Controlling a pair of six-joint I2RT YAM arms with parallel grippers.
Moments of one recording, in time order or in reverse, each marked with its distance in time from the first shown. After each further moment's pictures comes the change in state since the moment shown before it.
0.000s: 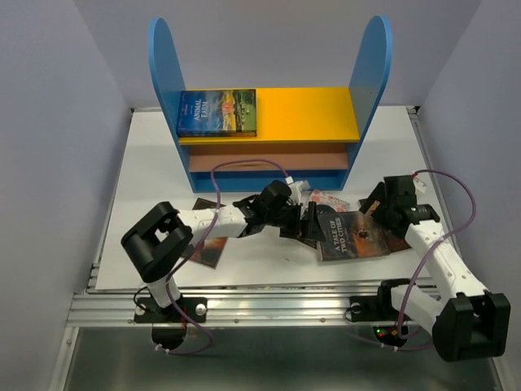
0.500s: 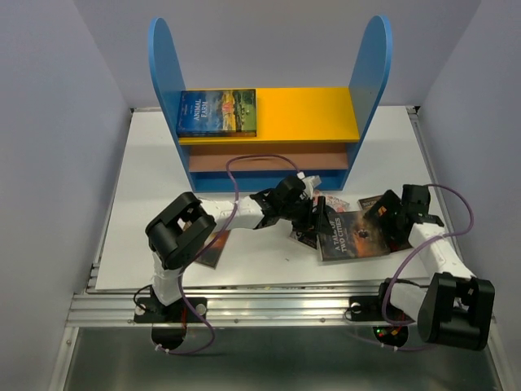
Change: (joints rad) left arm -0.025 0.199 0.185 0.006 0.000 -0.011; right arm -0.280 0.081 -0.155 0.225 -0.369 -0.046
